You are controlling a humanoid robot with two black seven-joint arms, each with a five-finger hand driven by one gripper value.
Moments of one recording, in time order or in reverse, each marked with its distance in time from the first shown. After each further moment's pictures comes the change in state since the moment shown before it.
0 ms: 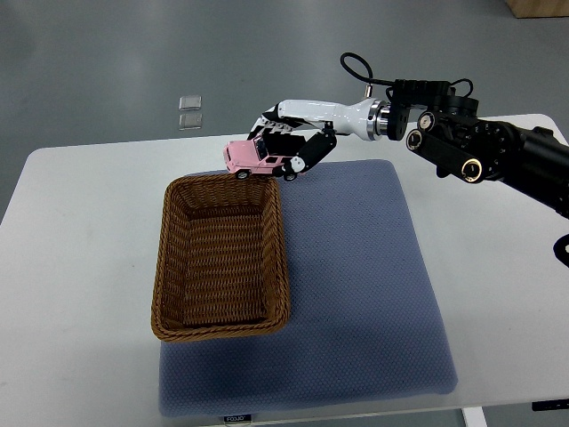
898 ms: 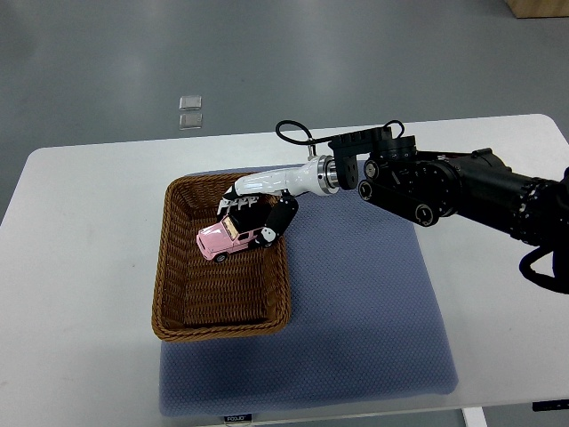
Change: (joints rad) left arm 0.000 0.000 0.000 0.000 0.000 0.000 0.000; right arm -0.020 0.122 -0.151 0.000 -0.074 -0.017 -0.022
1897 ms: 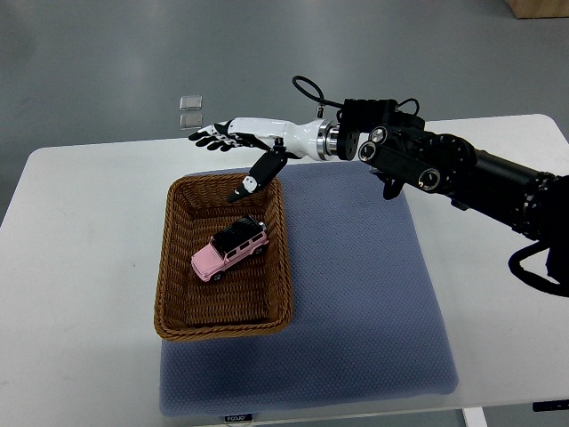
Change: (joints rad) left arm 0.000 0.000 0.000 0.000 0.000 0.000 0.000; right arm -0.013 -0.020 0.218 -0.016 0.358 0.046 -0.164
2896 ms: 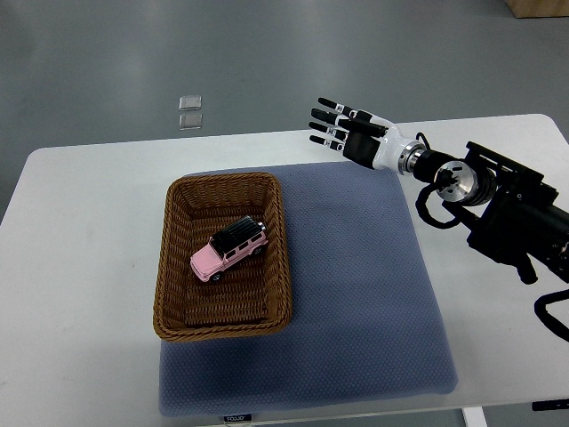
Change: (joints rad) left arm 0.000 0.000 0.000 0.000 0.000 0.000 0.000; right arm -0.237 -0.087 0.266 -0.113 1.021 0.007 -0.370
